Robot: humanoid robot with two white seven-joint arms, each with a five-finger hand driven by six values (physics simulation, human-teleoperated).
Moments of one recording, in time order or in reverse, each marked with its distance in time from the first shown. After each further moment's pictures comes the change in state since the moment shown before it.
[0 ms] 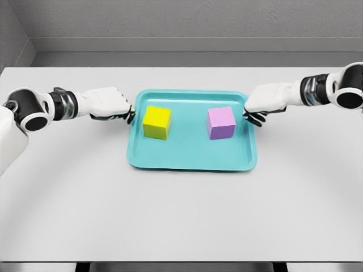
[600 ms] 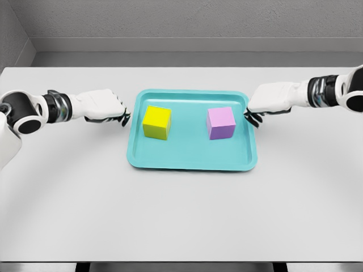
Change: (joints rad) left arm 0.015 0.035 0.000 -0.024 0.007 0.000 0.000; right arm 0.040 -0.048 -0.064 -0.098 -0.008 0.000 0.000
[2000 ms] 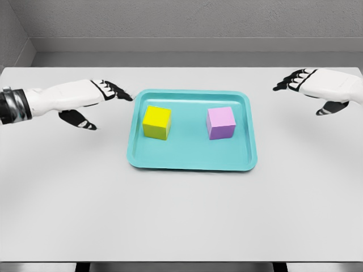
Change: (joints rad) left arm 0.083 0.167 0.083 -0.082 0.512 0.000 0.000; right arm 0.224 -0.201 -0.266 0.013 -0.023 0.000 -0.231
